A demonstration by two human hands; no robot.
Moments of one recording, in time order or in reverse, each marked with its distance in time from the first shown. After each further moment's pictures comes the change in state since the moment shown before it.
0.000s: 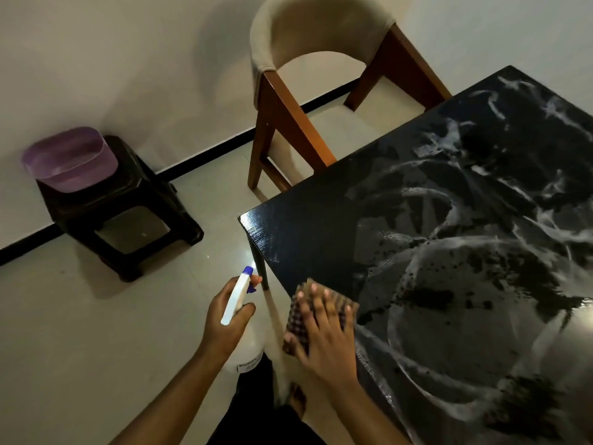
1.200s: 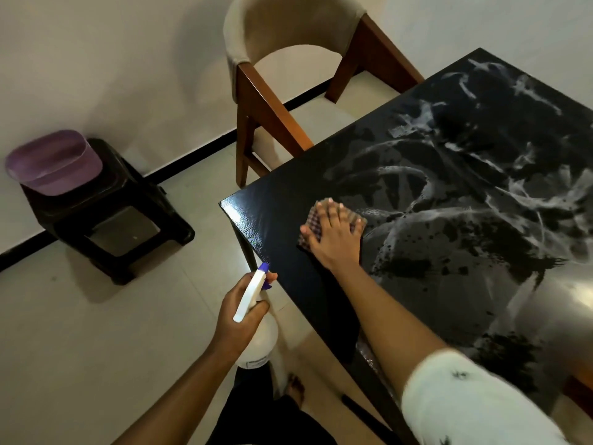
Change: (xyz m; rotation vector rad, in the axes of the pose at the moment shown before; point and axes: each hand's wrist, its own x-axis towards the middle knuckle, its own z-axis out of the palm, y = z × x) left_hand -0.038 0.002 0.040 0.068 -0.081 -0.011; right_hand 0.120 0.070 -0.043 0.010 0.028 0.217
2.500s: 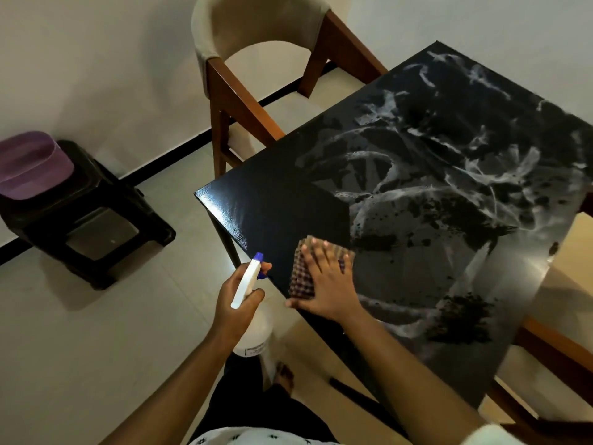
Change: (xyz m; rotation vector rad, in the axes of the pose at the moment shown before) left_hand -0.026 0.013 0.030 -0.006 -0.057 0.048; right_hand -0.132 0.042 0.011 -0.077 -0.199 -0.159
